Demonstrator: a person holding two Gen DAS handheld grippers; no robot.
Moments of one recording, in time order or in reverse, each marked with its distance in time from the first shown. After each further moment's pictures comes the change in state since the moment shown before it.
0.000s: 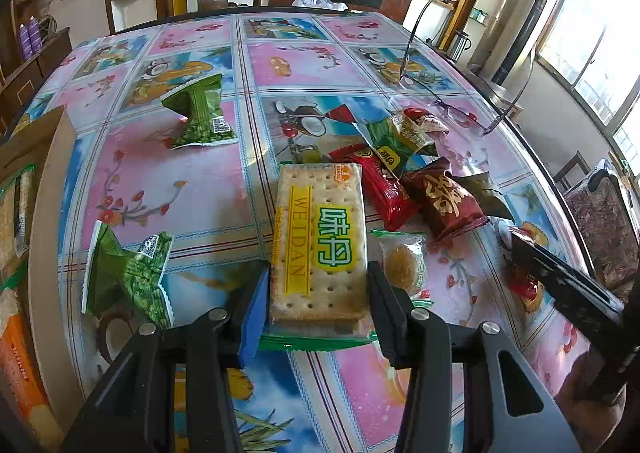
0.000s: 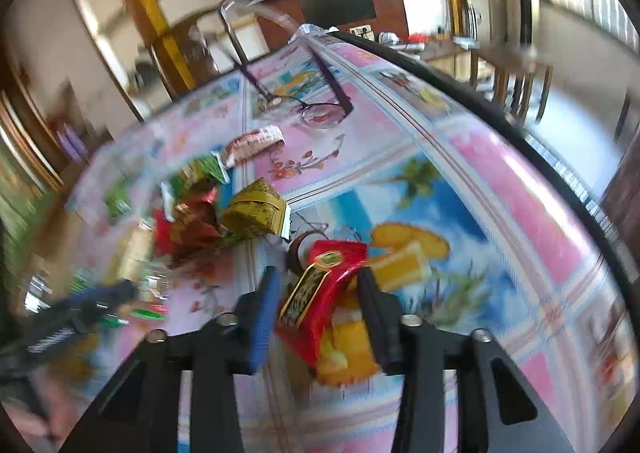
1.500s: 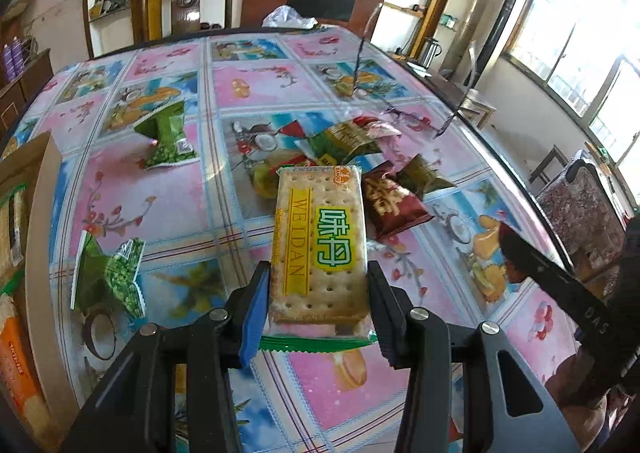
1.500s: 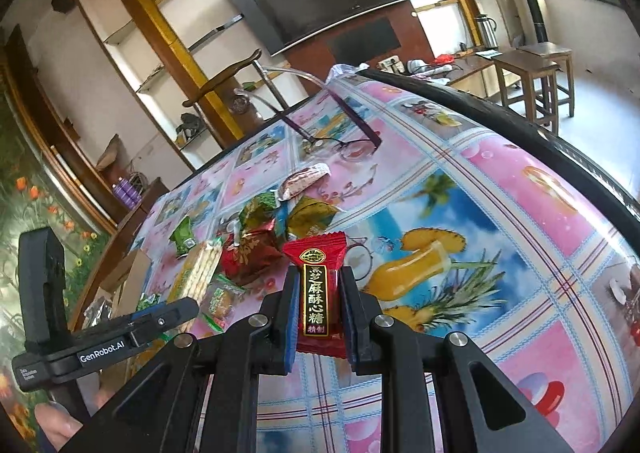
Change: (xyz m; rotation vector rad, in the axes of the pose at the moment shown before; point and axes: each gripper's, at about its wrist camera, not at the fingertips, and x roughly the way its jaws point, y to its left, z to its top) left arm -0.022 -0.026 -0.009 0.064 -0.069 -0.078; right arm -0.039 -0.026 -0.020 0.172 -0.184 0.299
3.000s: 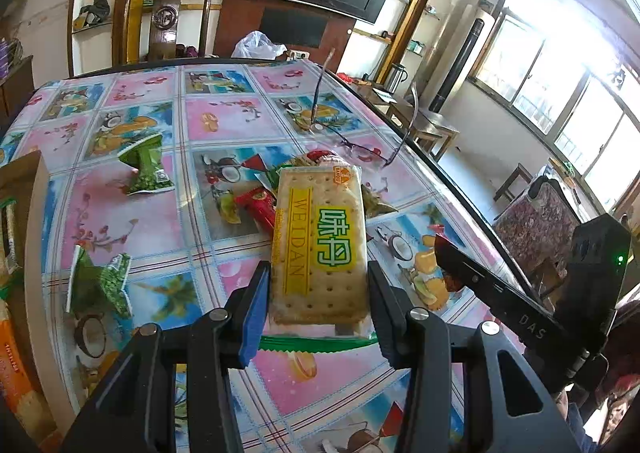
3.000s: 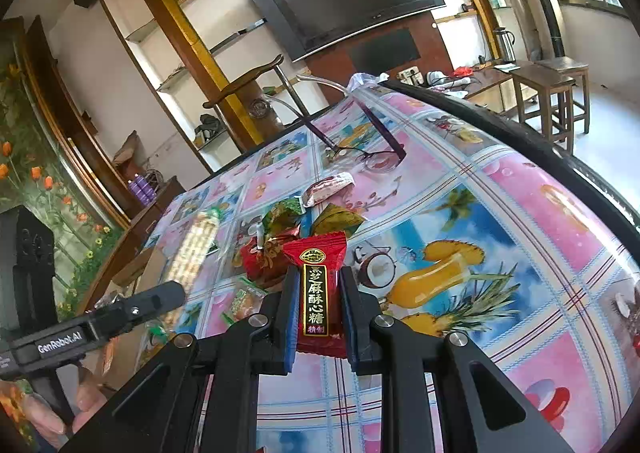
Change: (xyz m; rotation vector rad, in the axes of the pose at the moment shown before) left arm -0.037 -0.008 0.001 -0.002 -0.090 -0.131; right arm -0.008 0.008 -0.001 -0.042 -0.033 0.035
